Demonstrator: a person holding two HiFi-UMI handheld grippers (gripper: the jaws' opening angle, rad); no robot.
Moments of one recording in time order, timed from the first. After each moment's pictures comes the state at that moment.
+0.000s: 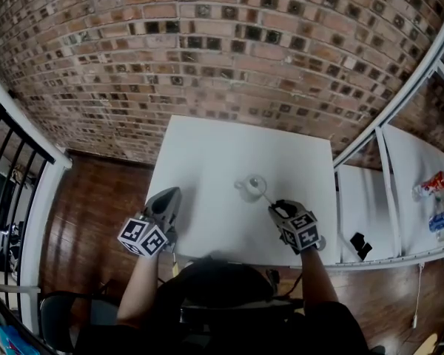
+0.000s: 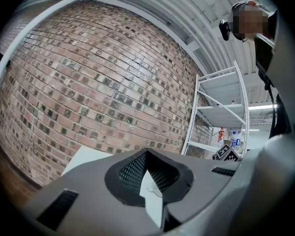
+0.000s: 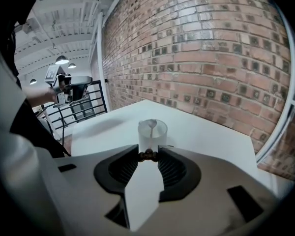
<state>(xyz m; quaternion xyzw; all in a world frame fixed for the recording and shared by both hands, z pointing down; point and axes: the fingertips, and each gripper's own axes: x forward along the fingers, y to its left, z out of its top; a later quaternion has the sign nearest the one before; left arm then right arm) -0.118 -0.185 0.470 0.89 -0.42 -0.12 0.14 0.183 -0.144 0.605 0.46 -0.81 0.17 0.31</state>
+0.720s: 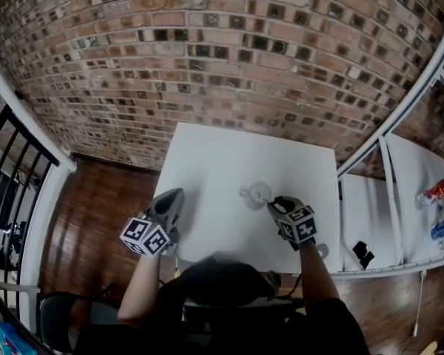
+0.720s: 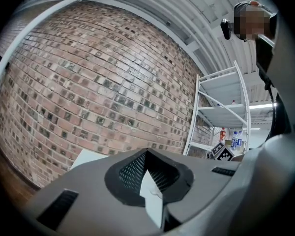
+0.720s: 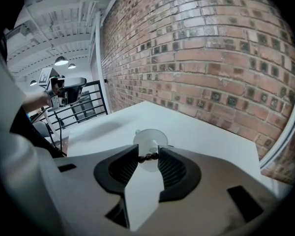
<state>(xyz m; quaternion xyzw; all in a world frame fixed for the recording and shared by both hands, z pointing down) -0.123 -0.195 0.461 0.89 -0.42 -0.12 0.13 0.167 -0.180 0.599 0.45 -0.82 0.18 0.32</state>
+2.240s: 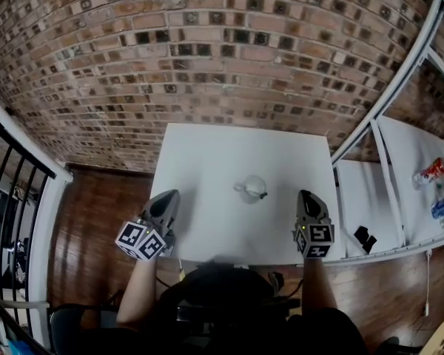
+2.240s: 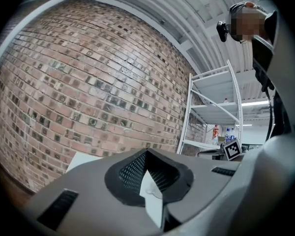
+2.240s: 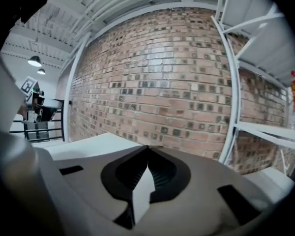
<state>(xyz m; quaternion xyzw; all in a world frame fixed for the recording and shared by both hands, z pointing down) -0.116 -0.185 0.449 0.91 -0.38 -0.11 0.11 0.243 -0.138 0.494 0.67 -0.72 0.05 0.14</state>
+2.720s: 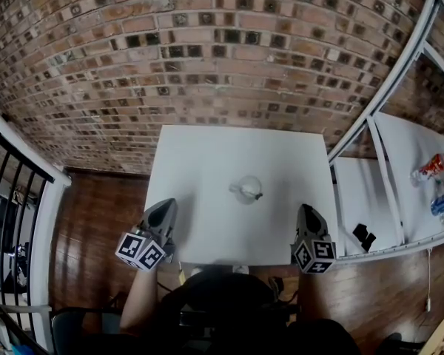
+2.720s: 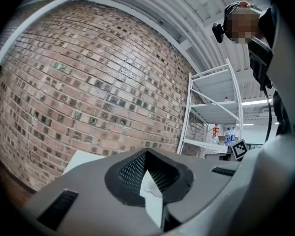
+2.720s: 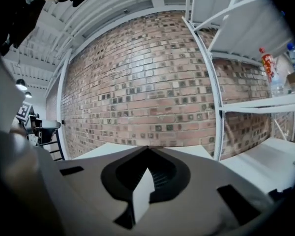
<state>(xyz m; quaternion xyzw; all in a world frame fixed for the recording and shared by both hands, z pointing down) -0.107 -0.171 0.455 0.91 -0.39 -0.10 0.11 0.258 -0.096 0.501 0.70 -0.71 0.10 0.05</state>
